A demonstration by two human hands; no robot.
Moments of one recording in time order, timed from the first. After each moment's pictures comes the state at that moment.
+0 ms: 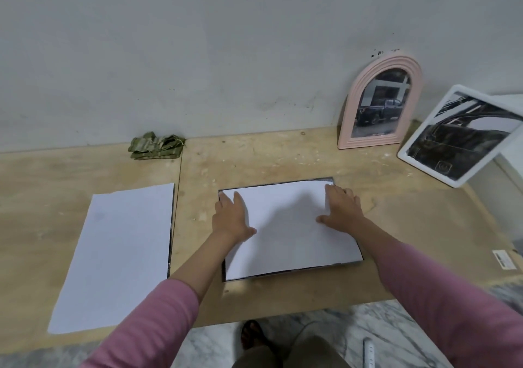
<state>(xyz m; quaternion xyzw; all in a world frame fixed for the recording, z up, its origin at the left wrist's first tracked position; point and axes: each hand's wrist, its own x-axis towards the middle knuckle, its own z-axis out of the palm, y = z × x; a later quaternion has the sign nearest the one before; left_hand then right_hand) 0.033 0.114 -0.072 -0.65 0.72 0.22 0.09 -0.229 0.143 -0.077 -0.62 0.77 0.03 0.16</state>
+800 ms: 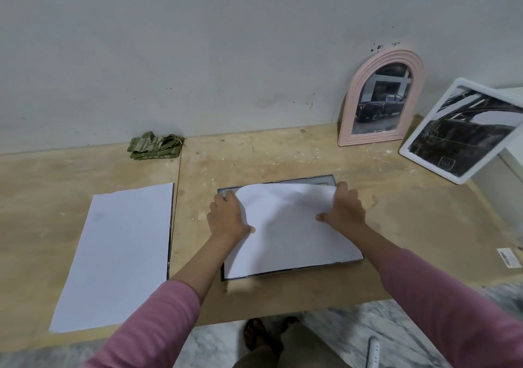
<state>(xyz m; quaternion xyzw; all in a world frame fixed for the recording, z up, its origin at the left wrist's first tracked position) 0.029 0.118 -0.066 -0.70 0.69 0.17 0.06 -0.218 0.153 -0.076 -0.49 0.85 -0.09 0.17</state>
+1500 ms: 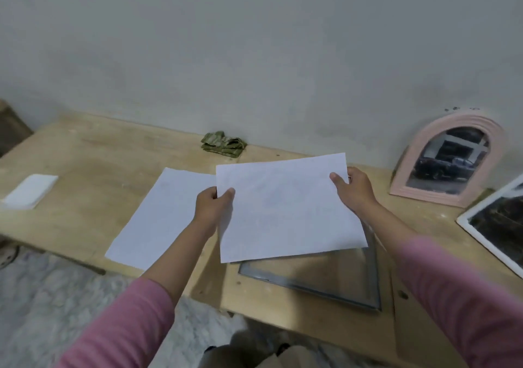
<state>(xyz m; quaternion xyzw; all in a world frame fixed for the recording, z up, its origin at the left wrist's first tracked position) 0.108 0.143 -0.005 -0.72 0.33 0.43 -0.44 -0.189 0.068 0.005 -0.56 0.66 -0.34 0.36</state>
